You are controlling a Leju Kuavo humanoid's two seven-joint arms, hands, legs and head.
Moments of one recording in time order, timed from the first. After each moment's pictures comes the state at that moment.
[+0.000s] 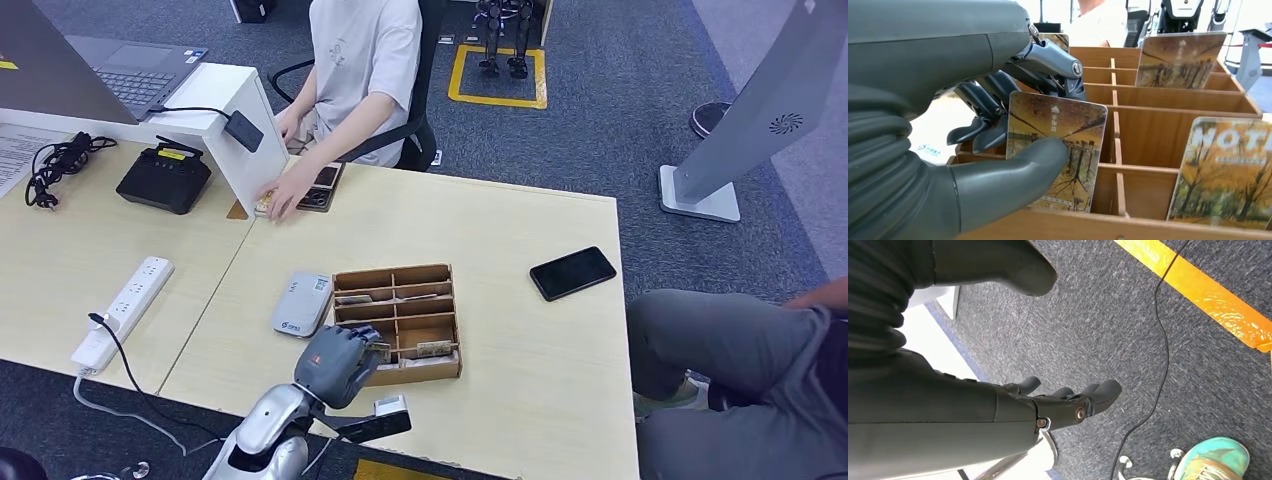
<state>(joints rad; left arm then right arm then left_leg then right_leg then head) 0.00 -0.09 -0.21 -1.41 -1.28 0.28 -0.24 -0.01 0.13 -0.57 -0.21 1.57 -0.21 -0.01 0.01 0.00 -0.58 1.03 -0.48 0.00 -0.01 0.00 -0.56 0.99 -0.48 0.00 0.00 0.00</state>
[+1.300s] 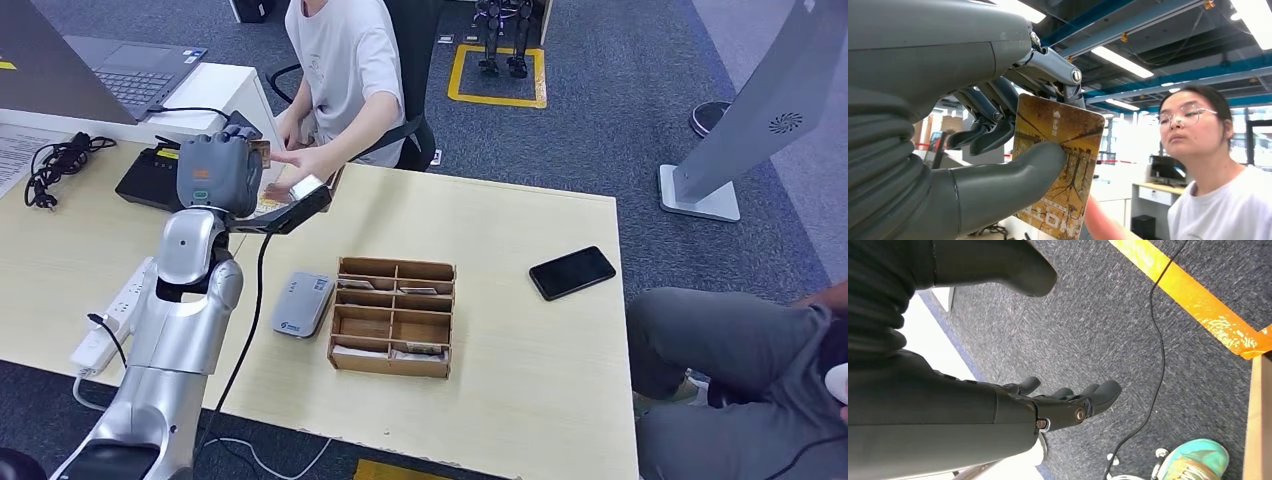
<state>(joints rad) -0.54 0.06 -0.02 -1.38 -1.52 0.26 0.09 -0.03 0.14 -0.52 -0.21 1.57 -0.18 0.00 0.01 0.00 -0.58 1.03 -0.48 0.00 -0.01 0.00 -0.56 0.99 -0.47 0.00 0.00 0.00</state>
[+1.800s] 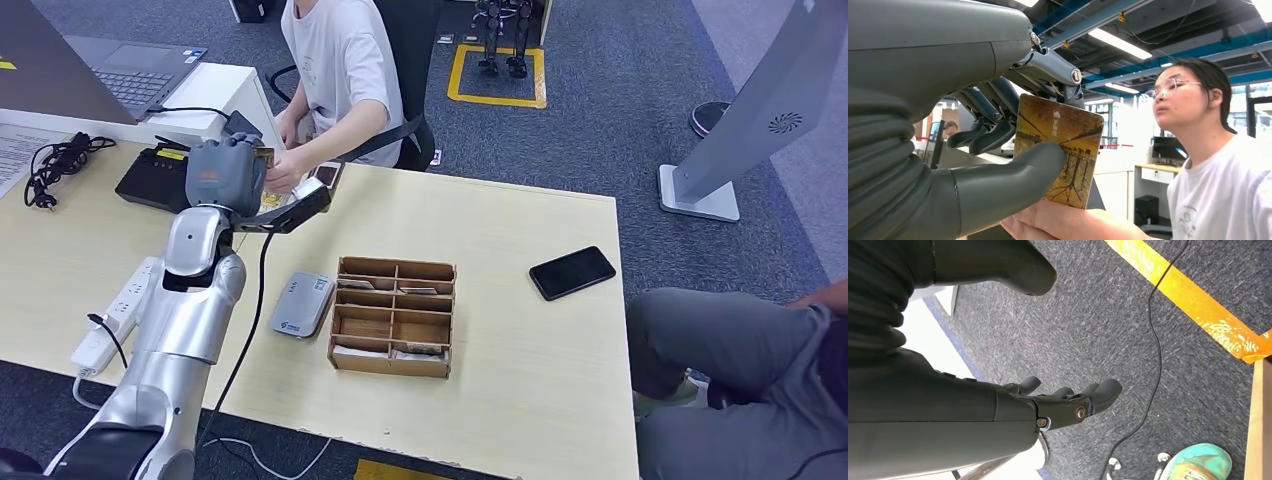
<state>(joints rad) -0.59 0.06 0.01 -1.23 -1.52 0.29 0.09 -0.03 0.15 -0.52 -0.21 1.57 -0.17 0.02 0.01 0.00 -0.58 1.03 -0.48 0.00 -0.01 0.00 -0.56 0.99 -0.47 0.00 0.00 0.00</state>
